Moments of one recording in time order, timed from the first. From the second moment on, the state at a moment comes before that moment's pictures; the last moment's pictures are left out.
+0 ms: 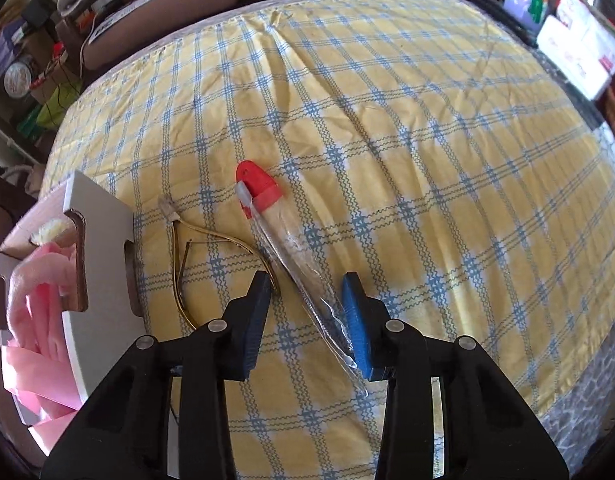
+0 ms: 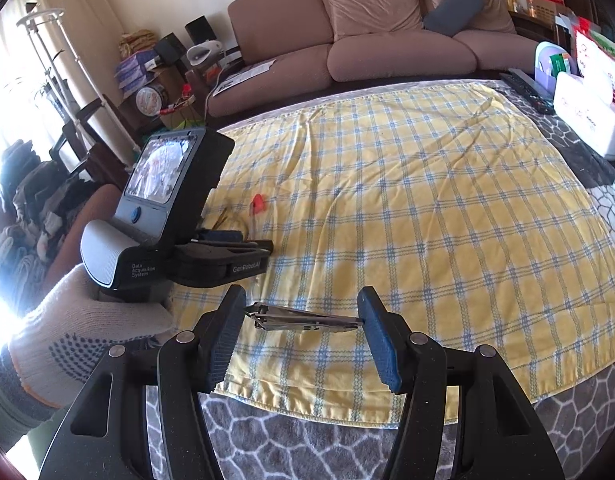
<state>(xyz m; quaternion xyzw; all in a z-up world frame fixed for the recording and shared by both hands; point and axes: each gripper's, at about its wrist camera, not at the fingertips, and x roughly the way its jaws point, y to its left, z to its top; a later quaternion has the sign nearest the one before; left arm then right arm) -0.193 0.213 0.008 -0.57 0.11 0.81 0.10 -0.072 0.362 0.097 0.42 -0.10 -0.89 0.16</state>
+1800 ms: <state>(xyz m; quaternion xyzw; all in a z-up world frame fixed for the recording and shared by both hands) -0.147 -0.099 0.076 -0.52 -0.11 0.83 0.14 -0.072 0.031 0.080 0.43 0.08 -0.81 0.38</state>
